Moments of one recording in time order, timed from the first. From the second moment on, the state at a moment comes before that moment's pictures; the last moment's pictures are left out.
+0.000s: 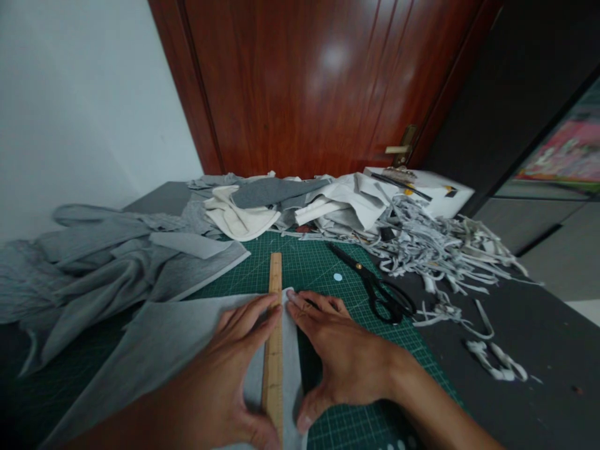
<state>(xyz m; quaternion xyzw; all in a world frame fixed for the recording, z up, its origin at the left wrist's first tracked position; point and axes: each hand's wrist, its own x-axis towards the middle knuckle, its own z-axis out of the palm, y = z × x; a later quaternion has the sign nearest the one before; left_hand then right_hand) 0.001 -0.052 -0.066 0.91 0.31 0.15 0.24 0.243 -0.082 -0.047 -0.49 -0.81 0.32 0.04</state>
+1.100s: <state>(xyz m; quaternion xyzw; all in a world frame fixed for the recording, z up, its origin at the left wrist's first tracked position) 0.000 -0.053 -0.074 0.91 0.33 0.11 0.20 0.241 -0.088 -0.043 -0.50 -0.81 0.32 0.01</state>
